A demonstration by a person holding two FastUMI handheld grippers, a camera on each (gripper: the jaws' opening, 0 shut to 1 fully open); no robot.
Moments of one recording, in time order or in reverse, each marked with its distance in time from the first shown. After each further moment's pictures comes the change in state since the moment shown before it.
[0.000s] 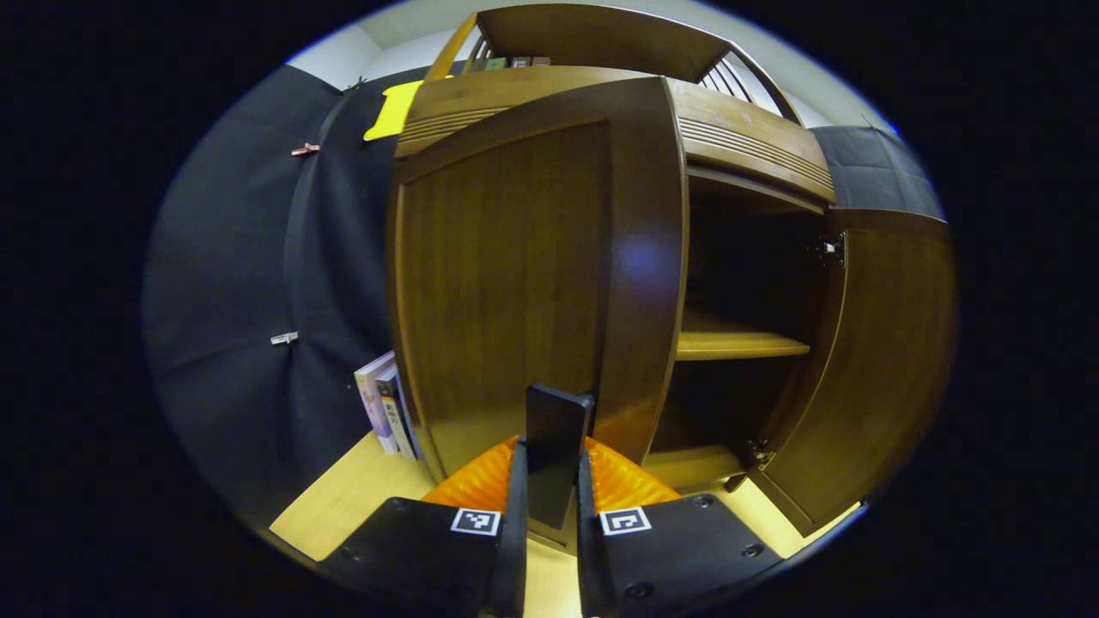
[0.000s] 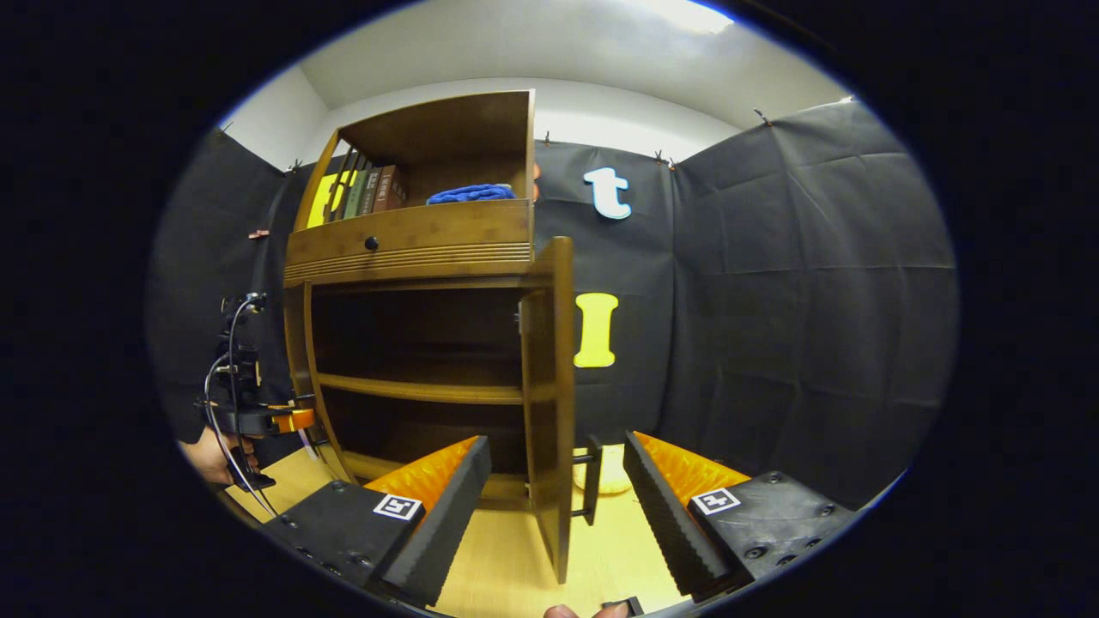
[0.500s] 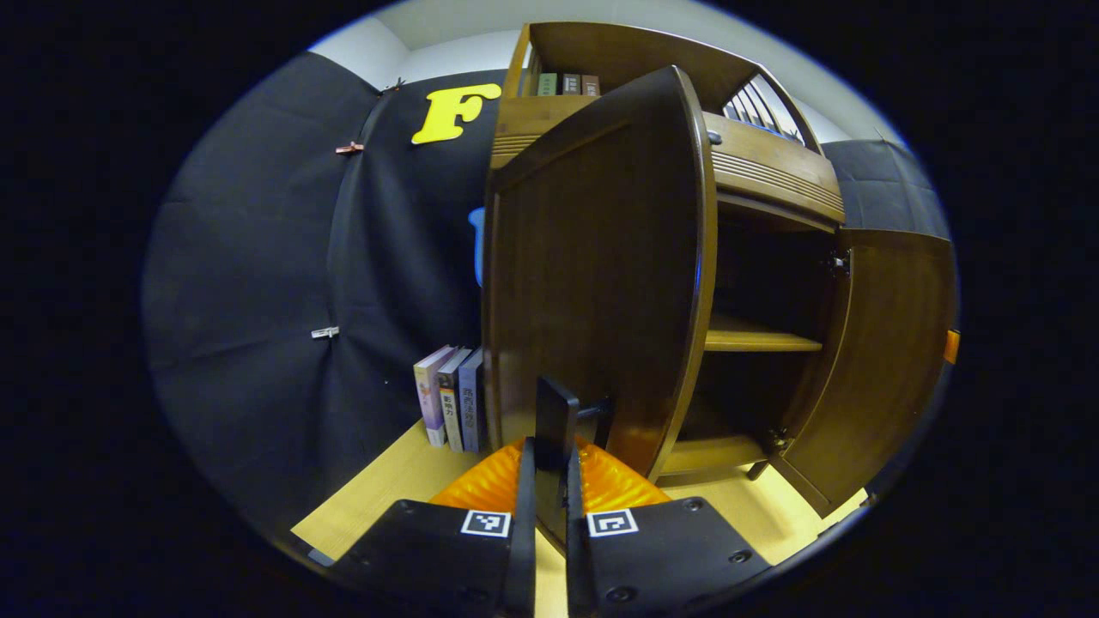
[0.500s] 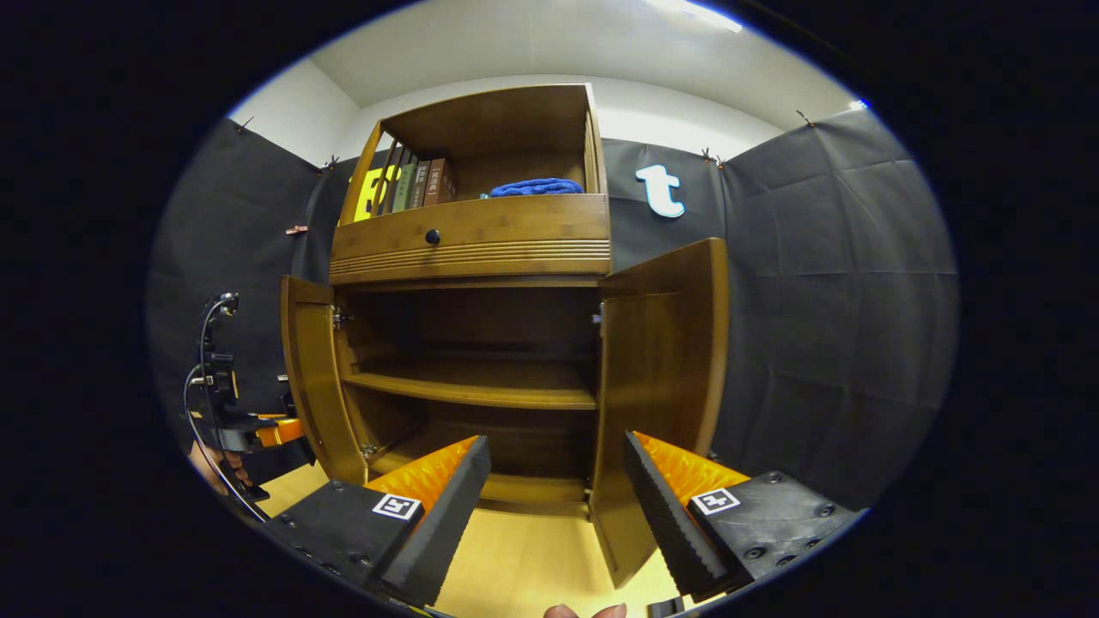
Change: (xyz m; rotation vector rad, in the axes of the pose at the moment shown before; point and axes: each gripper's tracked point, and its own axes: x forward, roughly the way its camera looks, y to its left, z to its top) left arm -0.057 0.079 -0.012 -0.039 -0.029 0.061; right arm 0.017 0.084 0.000 0.007 0.020 0.127
